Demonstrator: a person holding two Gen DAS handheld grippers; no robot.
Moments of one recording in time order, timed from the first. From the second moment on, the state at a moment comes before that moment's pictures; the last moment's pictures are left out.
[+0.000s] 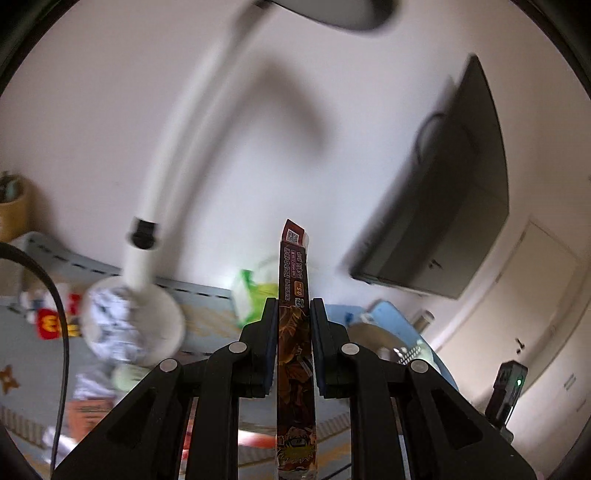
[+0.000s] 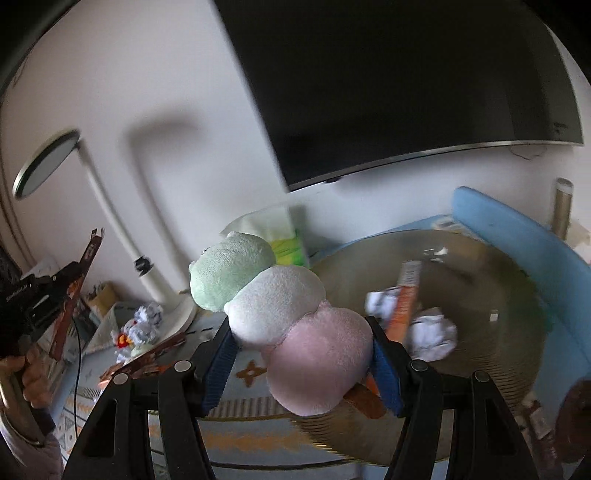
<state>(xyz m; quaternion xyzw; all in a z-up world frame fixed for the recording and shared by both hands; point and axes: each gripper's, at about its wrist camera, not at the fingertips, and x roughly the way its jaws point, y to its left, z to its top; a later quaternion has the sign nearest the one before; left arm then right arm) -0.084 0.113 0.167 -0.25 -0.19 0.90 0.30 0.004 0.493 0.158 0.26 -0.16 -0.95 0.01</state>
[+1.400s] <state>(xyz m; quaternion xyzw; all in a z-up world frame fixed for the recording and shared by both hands) -0.112 0.338 0.110 -0.33 -0.11 0.84 0.42 -0.006 0.622 0.133 0.29 -0.20 -0.93 -0.09</state>
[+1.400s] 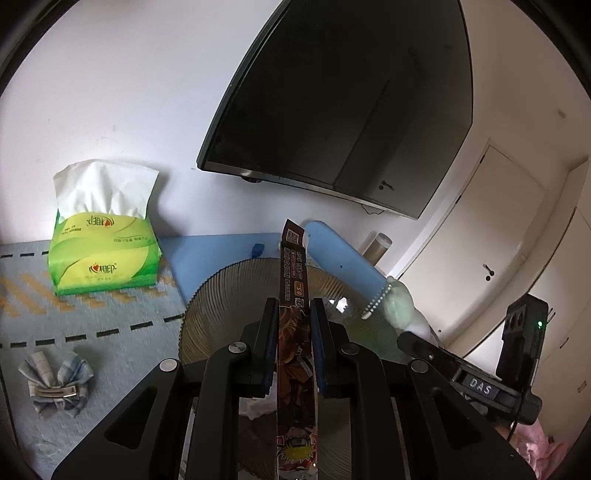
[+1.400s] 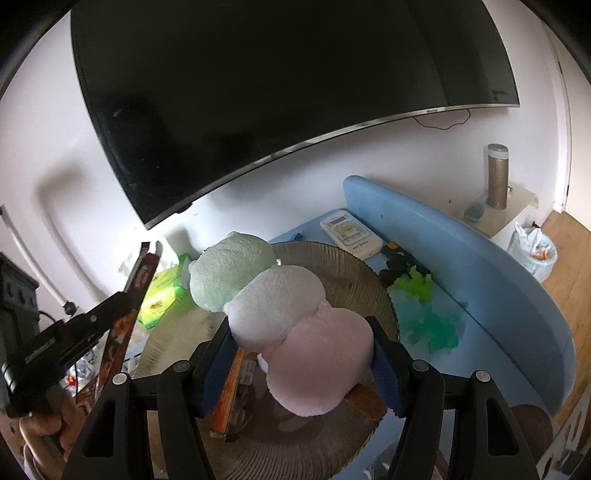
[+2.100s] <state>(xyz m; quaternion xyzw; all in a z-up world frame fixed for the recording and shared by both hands) -0.127 0.345 0.101 -0.32 -0.08 0.87 0.36 -0.034 0.624 0.120 0.30 -0.25 -0.91 -0.09</state>
